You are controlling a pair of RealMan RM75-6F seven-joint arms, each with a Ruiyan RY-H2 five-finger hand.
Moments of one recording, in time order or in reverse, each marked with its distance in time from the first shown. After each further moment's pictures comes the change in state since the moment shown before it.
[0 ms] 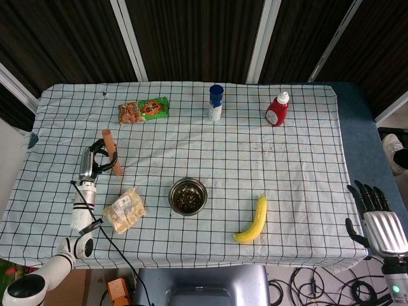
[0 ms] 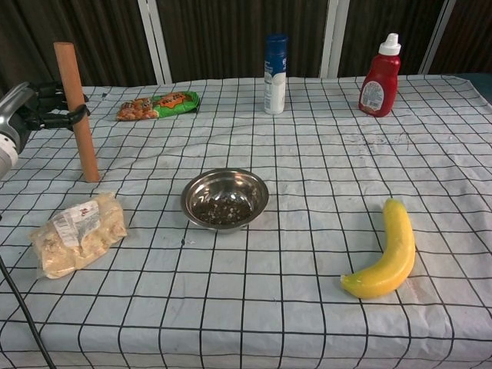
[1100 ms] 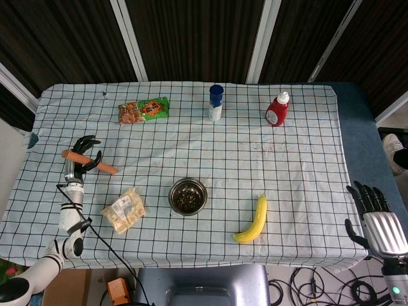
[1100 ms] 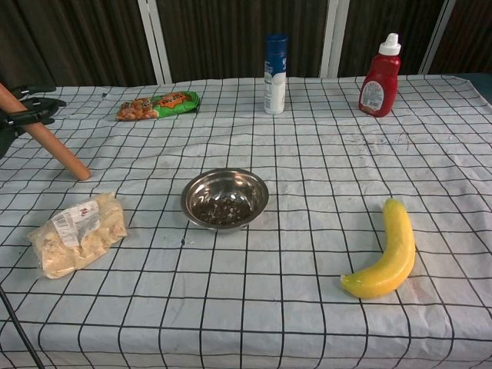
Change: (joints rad) left arm 0.037 0.083 -0.064 -0.088 -0.062 -0.125 -0.261; right arm -0.004 0.002 -0.003 -0.002 -0.009 0.008 0.007
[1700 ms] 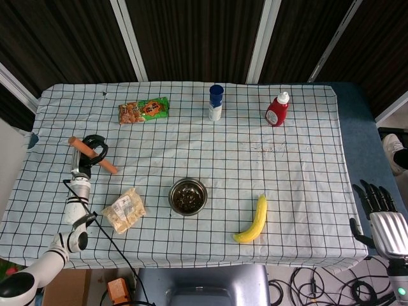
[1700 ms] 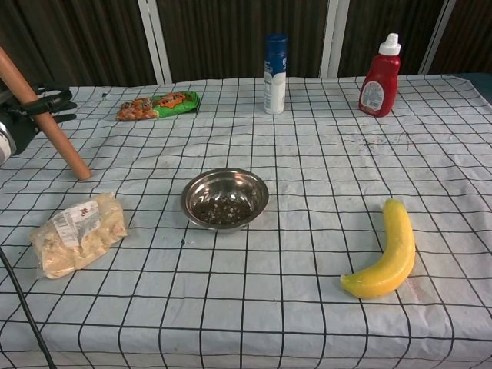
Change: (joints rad) left arm -0.047 -0.018 -0.020 0.033 0.017 -0.051 -0.188; right arm -0.009 0.011 0.005 0.007 -0.002 0.019 0.034
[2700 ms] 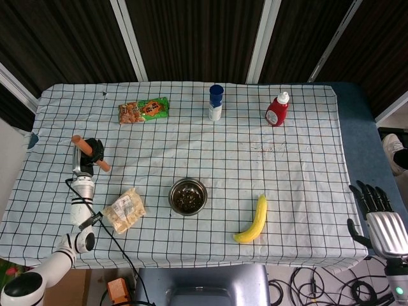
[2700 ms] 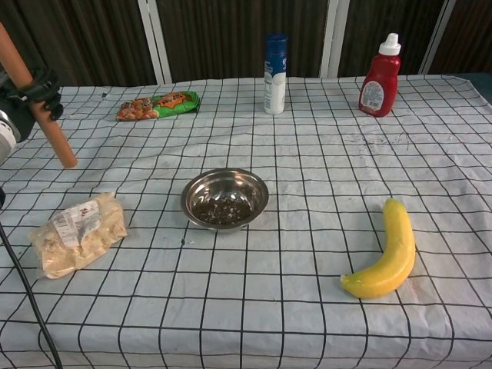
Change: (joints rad) left arm -0.010 -0.052 -0.016 0.014 0.016 0.177 0.000; right arm 0.007 0.000 -0.004 -0.003 -0.004 -0.018 -0.010
